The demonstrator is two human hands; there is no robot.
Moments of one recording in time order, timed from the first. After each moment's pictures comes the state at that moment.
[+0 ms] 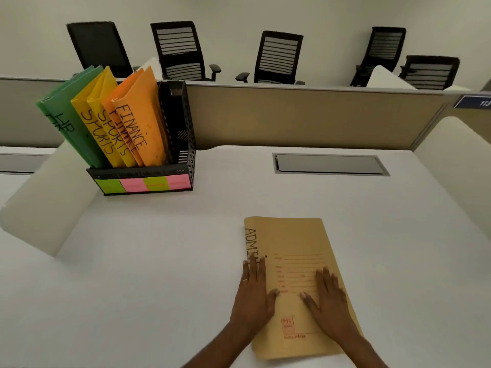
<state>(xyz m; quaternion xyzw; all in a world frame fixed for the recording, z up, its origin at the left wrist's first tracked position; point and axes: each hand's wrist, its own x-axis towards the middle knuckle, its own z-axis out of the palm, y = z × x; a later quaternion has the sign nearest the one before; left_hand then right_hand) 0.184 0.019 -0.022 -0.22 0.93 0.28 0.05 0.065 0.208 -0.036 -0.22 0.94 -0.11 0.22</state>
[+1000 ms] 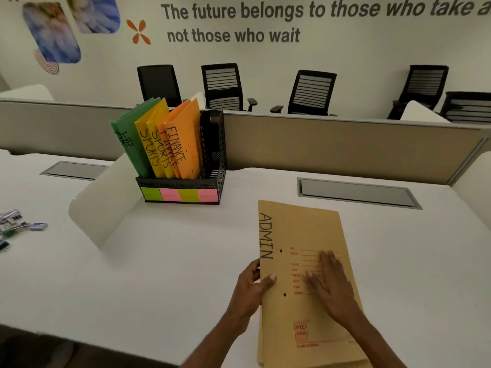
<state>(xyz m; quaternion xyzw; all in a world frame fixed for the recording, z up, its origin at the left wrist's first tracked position) 0.209 0.008 0.073 -0.28 0.60 0.73 -0.16 0.042 0.165 0.055 -0.30 0.89 -0.28 0.21</state>
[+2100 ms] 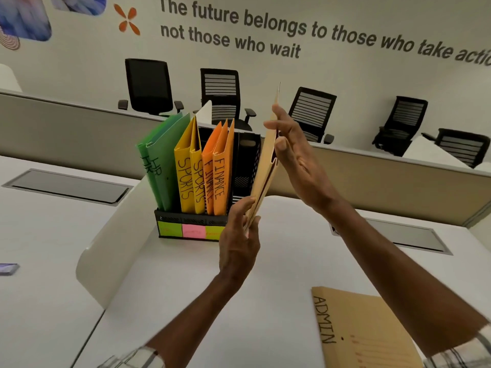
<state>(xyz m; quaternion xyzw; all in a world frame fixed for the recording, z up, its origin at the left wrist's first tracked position) 0.181 -0.290 0.160 -0.15 0.74 0.39 -0.52 0.080 -0.222 0.344 -0.58 0.64 -0.49 0.04</state>
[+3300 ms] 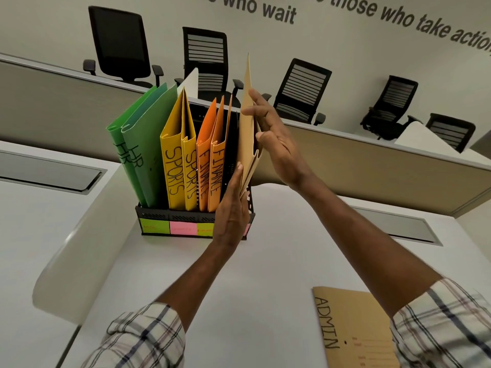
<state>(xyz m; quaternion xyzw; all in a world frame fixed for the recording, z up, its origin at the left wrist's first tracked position) 0.101 -0.388 0.114 -0.16 0.79 0.32 -0.50 0.018 -0.332 0.296 -0.59 0.64 -0.49 0.11</state>
